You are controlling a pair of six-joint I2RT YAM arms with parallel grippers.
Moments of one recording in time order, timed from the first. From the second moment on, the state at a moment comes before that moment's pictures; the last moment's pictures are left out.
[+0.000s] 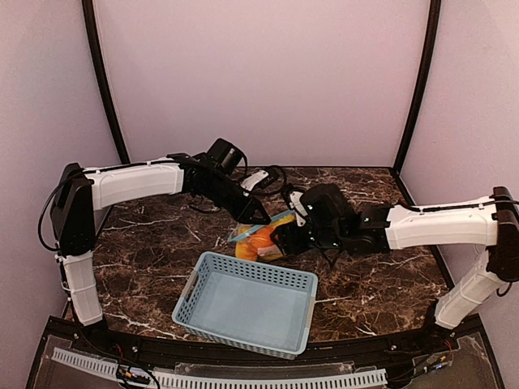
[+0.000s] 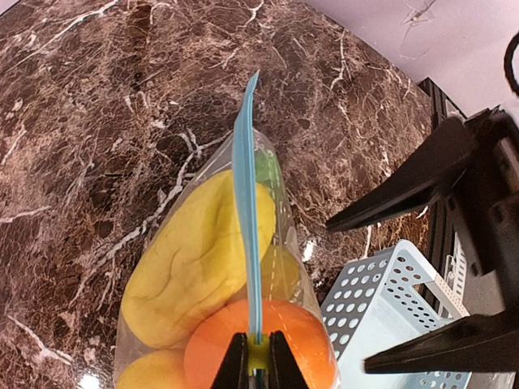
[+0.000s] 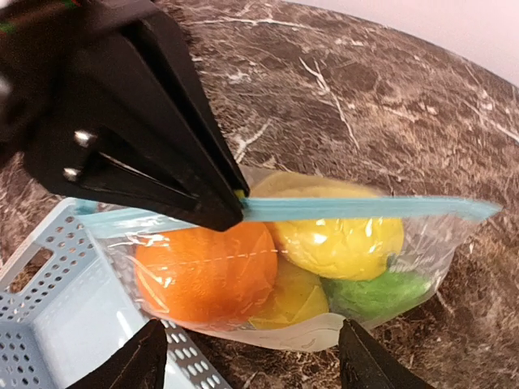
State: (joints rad) left arm -0.74 1.93 1.60 -0.58 0.52 0.07; right arm 1.04 1.56 1.02 -0.17 0.27 0.40
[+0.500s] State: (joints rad) left arm -0.74 1.89 1.60 -0.63 0.75 0.26; right arm 0.77 1.23 0.89 -0.16 -0.25 0.15
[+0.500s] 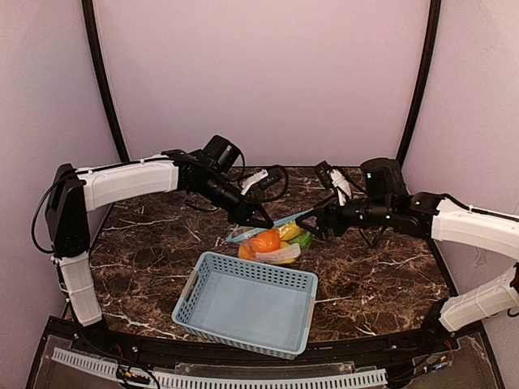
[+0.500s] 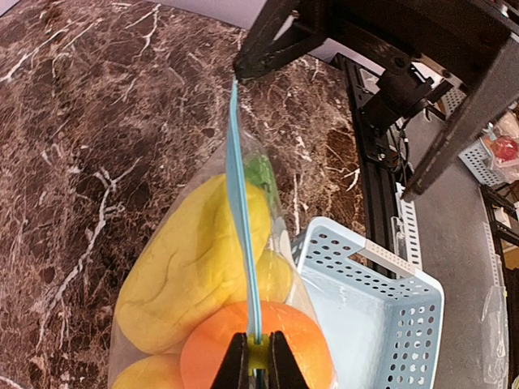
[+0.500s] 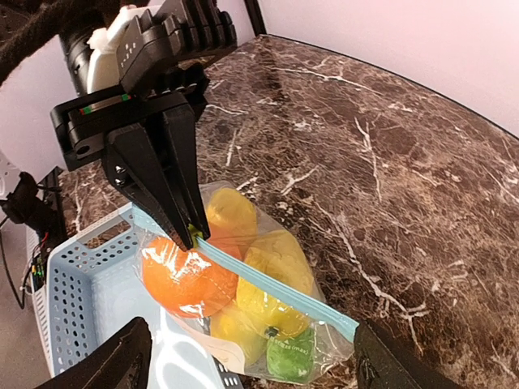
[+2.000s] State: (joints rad) left arm -0.78 1.88 1.61 -0.67 0.78 0.38; right arm 0.68 1.28 0.91 -0.23 -0.52 0.00
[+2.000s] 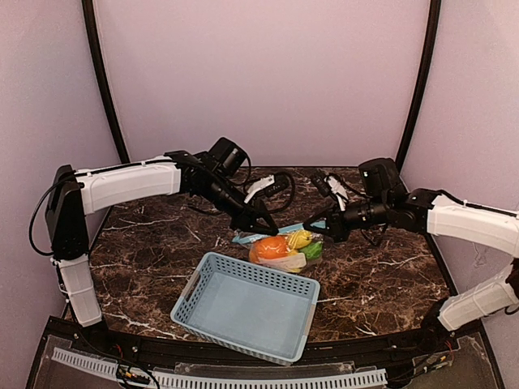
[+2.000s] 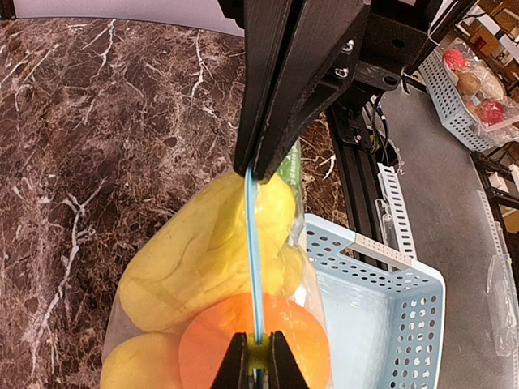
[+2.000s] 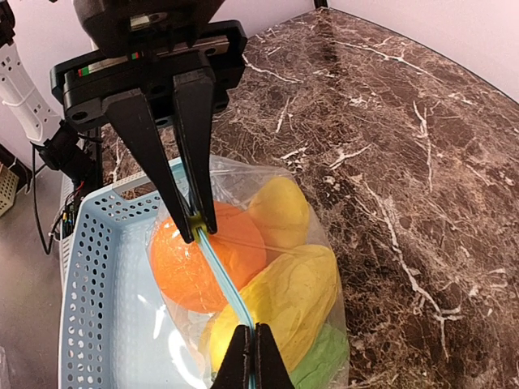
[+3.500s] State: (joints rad) left arm -0.79 1.87 1.62 -0.62 0.72 0.43; right arm 0.68 1.12 0.90 -0.38 -0.27 -0.02
